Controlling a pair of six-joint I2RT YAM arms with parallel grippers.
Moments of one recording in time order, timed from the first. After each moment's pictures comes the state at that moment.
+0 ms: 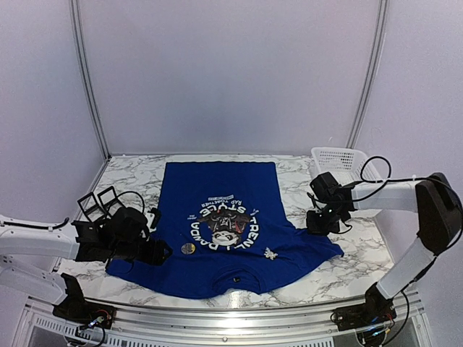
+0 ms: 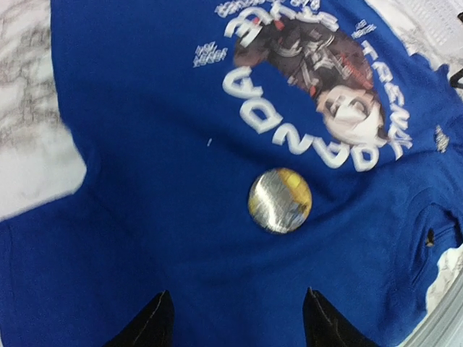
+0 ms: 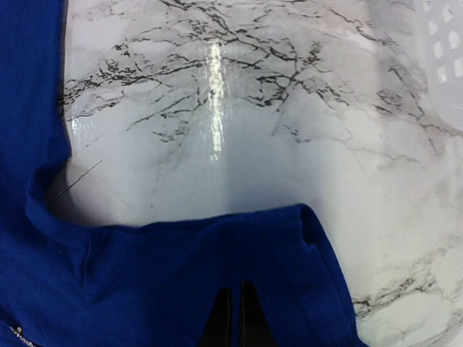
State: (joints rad) left arm -0.89 1.16 0.50 -0.18 -0.14 -0.52; right arm 0.42 1.54 0.86 -0.57 0.08 0.47
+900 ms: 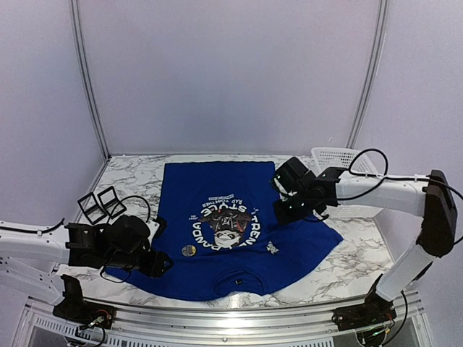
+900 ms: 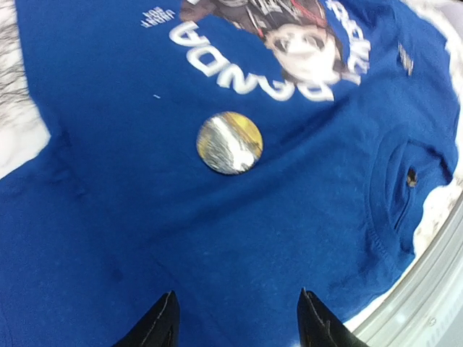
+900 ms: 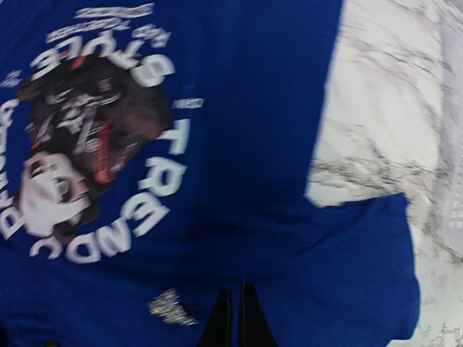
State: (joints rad) left arm -1.05 1.05 0.51 -0.37 -0.16 -0.58; right arm 0.72 1.59 1.13 -0.63 0.26 0.36
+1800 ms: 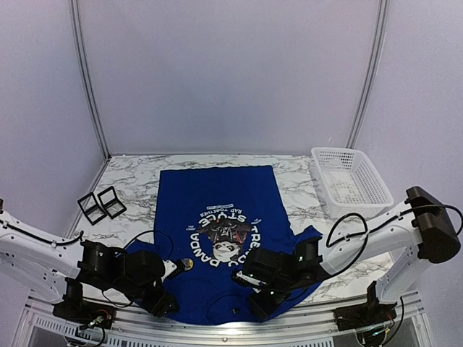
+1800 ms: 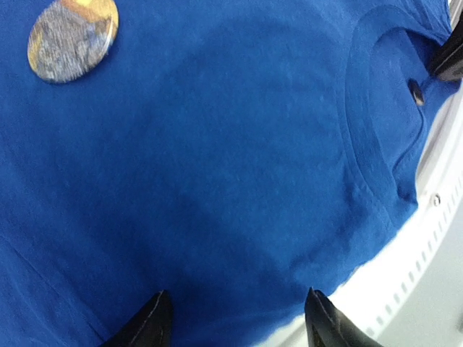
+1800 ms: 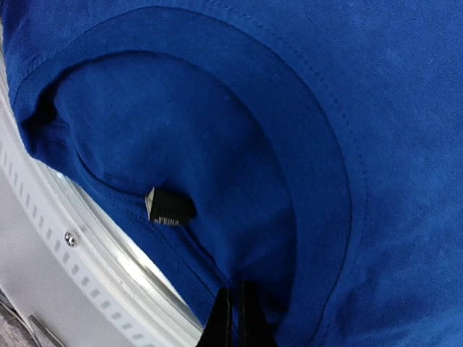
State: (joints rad) left arm -1.32 1.21 0.49 -0.38 0.02 -0.63; right arm 1.34 1.61 0.84 -0.45 -0.22 0.62
